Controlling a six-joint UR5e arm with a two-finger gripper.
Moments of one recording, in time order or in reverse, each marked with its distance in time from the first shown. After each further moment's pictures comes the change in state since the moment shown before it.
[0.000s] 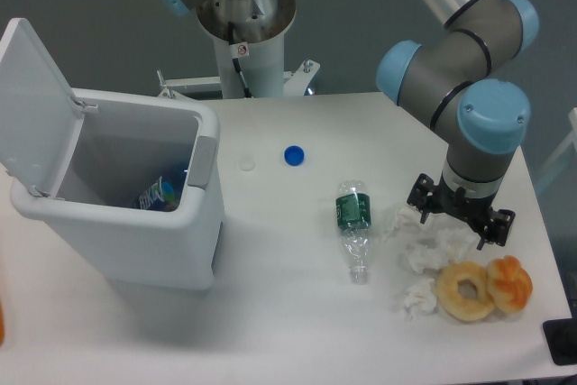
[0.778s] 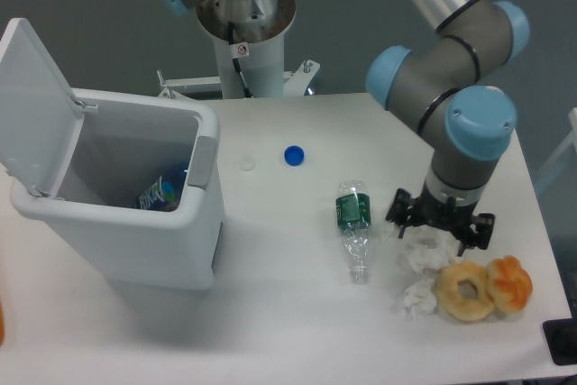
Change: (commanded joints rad) arm -0.071 0.002 -0.037 0.021 -0.110 -0.529
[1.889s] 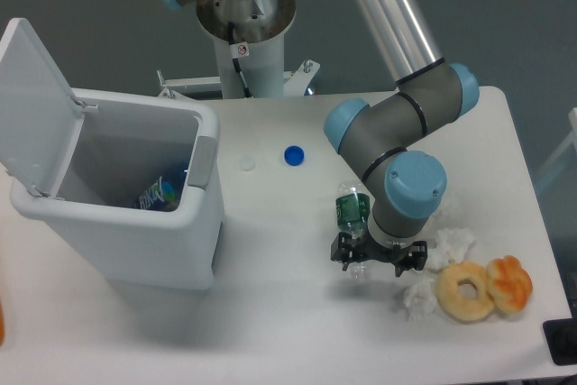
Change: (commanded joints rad) arm -0.049 -0.098 -0.089 0.097 0.006 -0.079
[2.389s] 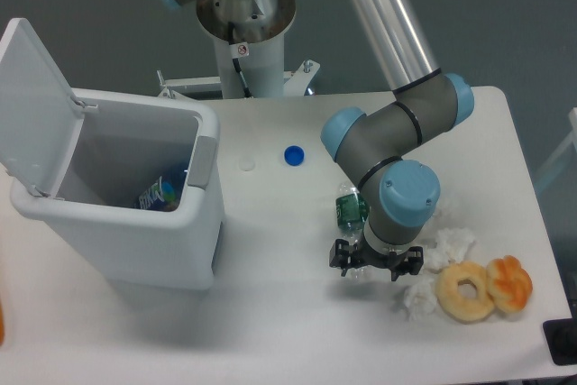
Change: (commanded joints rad) arm -0.011 -0.020 0.000 0.018 0.005 -0.008
